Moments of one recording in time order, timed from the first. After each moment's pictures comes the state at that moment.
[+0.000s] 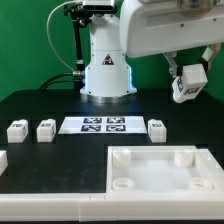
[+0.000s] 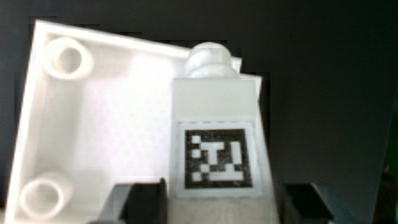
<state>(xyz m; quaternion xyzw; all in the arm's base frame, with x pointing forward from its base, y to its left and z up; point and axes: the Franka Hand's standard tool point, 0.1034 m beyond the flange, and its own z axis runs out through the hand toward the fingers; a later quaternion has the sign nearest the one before) 0.581 0.109 0.173 -0.99 -0.08 0.06 0.05</state>
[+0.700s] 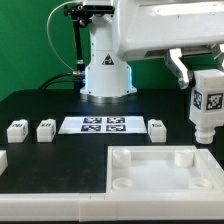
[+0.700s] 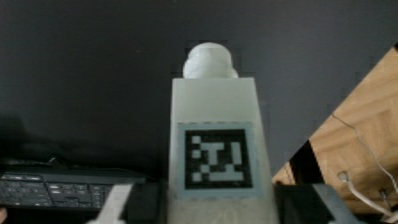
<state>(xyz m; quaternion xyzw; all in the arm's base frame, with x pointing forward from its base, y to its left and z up) 0.660 0.101 0.178 -0.95 -0.09 -0.28 0.05</state>
